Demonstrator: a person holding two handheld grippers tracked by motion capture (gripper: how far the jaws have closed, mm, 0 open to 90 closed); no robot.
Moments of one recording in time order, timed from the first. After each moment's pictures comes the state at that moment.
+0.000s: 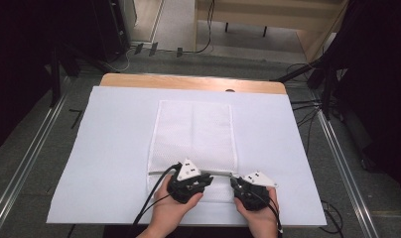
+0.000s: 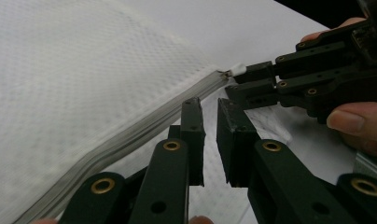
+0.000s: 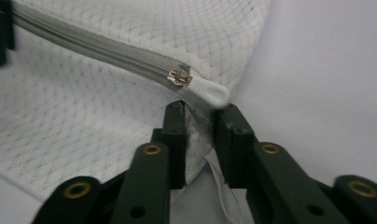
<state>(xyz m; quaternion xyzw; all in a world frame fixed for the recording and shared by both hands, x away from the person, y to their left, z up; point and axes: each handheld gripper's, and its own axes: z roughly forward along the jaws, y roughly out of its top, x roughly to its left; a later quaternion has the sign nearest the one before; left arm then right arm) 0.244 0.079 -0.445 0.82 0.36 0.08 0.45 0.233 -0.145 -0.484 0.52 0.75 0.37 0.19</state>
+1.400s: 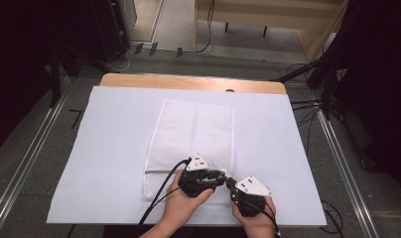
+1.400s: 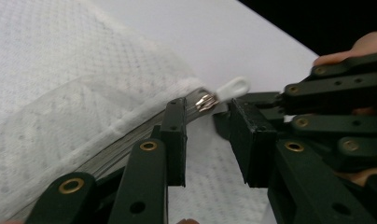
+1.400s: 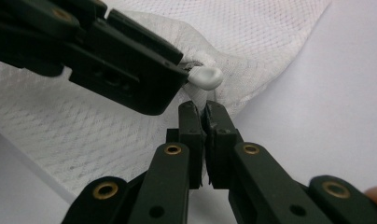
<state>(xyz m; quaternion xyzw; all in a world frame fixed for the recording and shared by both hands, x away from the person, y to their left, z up) 0.264 0.058 -0.453 0.80 0.36 0.01 0.48 0.216 -0.129 -0.472 0.44 0.77 0.41 0.23</state>
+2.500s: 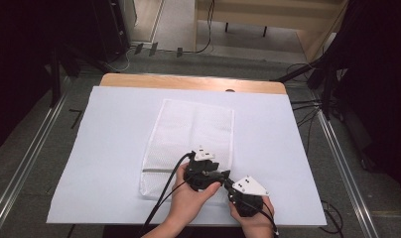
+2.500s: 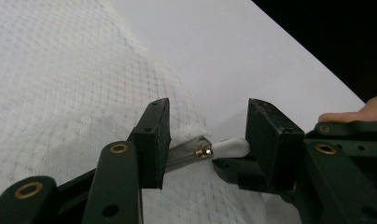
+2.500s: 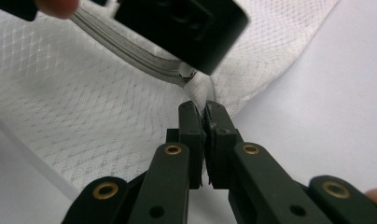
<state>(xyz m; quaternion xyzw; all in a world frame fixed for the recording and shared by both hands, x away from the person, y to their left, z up) 0.272 0.044 -0.431 0.79 0.43 0.02 0.44 0.216 -0.124 -0.473 0.43 0.78 0.40 0.23</state>
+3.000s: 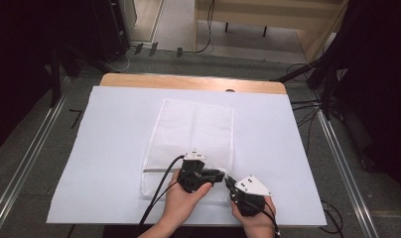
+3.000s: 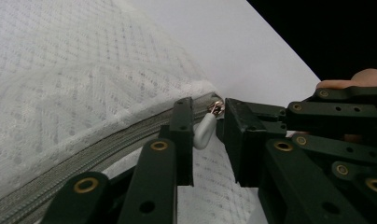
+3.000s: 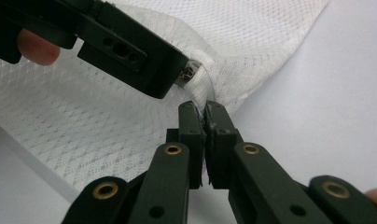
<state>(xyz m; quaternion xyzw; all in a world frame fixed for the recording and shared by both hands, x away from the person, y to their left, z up) 0.276 0.061 -0.448 0.78 0.43 -0.05 0.45 0.216 -0.128 -0.470 0.44 0.77 0.41 0.23</state>
